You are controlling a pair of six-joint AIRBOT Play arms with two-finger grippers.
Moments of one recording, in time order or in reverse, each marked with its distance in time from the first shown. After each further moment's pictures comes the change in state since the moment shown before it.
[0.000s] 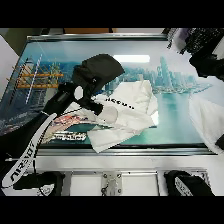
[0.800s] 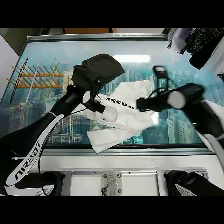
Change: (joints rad) left arm -0.058 -0.015 0.027 0.135 0.030 -0.145; right arm 0.517 -0.265 -0.259 -0.089 0.045 0.409
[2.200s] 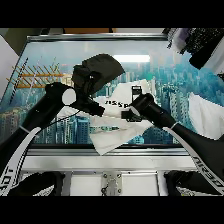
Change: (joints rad) left arm -0.012 0.278 -0.033 -0.181 -0.159 -0.003; right arm 0.166 -0.232 0.023 -0.219 0.054 0.272
